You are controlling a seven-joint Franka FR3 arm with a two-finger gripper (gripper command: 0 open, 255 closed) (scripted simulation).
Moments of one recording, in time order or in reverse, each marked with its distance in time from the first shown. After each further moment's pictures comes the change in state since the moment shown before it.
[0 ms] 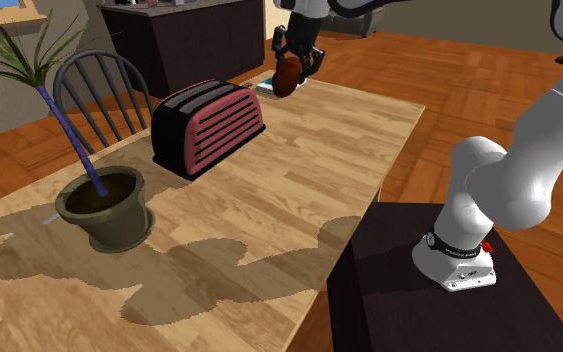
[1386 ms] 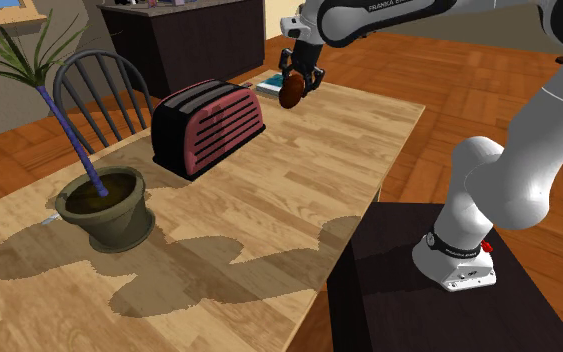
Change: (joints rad) arm -0.036 0.092 -0.150 -0.091 0.040 0.207 -0.168
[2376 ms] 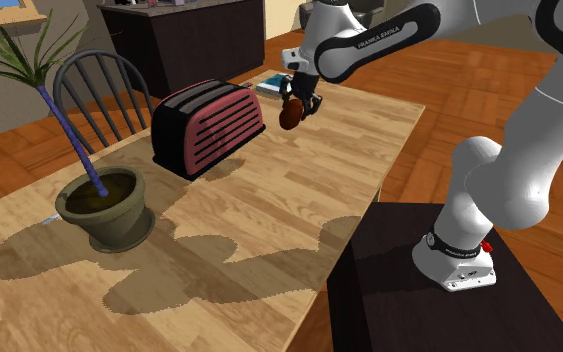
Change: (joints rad) arm -0.003 0.057 -0.031 -0.156 0.008 0.209 -0.005
